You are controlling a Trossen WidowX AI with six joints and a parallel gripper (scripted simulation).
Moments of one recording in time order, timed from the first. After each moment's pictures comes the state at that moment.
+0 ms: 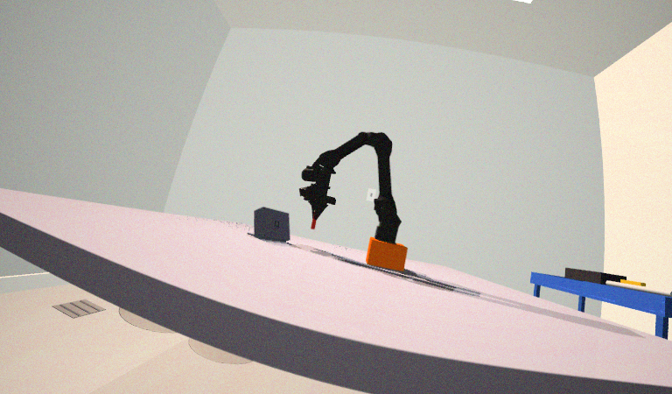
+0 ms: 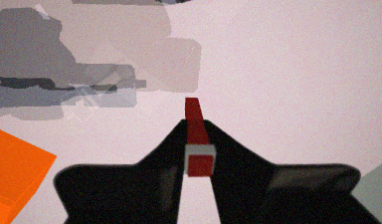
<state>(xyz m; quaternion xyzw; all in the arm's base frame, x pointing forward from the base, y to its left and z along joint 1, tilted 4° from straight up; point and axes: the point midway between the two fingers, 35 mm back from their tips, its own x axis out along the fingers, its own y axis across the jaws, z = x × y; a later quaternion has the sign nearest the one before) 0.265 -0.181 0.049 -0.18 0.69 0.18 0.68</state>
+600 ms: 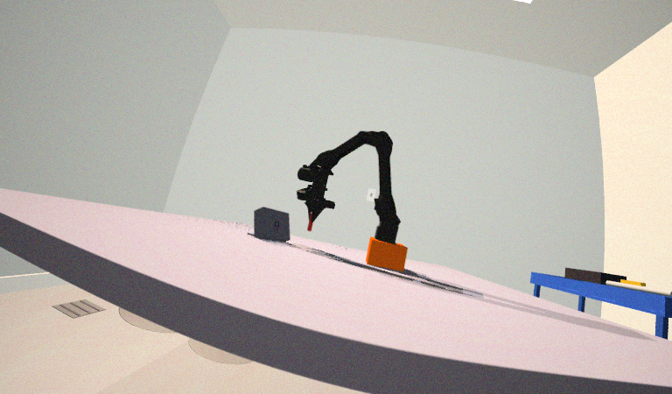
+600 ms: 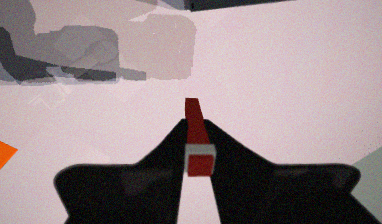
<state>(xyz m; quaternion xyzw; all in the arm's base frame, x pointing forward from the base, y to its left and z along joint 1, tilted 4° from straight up) 0.277 -0.168 0.039 -0.27 0.68 0.21 0.65</state>
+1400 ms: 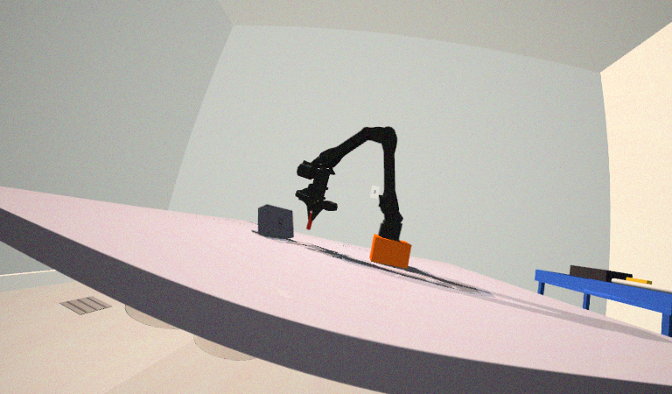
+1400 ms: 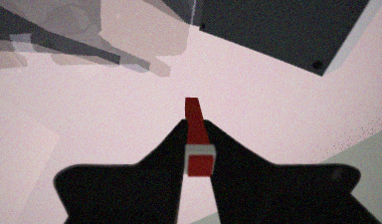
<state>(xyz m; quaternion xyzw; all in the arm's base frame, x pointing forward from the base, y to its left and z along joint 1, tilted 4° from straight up) 0.290 -0.149 0.028 -0.40 0.65 0.24 0.60</state>
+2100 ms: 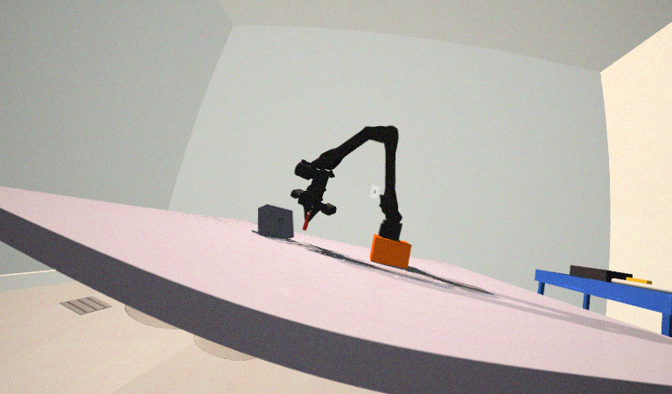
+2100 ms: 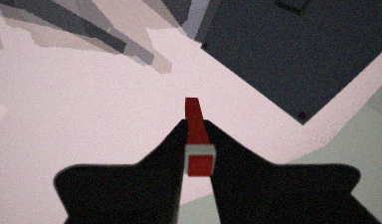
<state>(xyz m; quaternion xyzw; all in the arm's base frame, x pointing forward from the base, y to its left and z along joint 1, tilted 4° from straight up) 0.300 -0.131 0.022 -0.50 0.62 0.26 0.55</state>
